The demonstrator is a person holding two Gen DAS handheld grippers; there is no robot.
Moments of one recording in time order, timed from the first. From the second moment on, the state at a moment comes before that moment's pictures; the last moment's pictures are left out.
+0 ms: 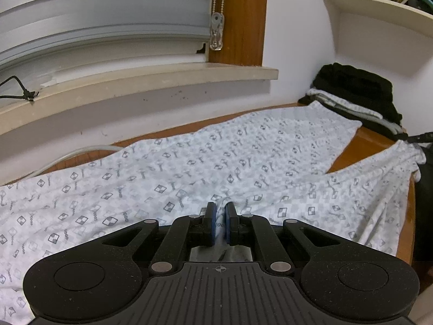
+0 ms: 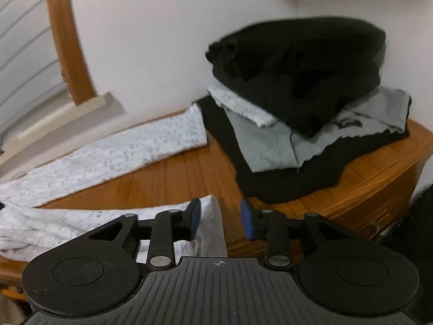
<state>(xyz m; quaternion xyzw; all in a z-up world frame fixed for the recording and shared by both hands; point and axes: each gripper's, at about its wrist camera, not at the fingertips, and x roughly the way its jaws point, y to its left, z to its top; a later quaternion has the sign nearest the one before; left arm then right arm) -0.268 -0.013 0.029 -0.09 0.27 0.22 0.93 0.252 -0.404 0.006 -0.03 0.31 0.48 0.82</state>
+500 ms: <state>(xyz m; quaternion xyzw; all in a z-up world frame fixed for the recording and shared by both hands) -0.274 -0.023 0.033 -0.07 0.24 0.21 0.95 0.241 -0.410 0.032 0.03 0.27 0.50 0.82</state>
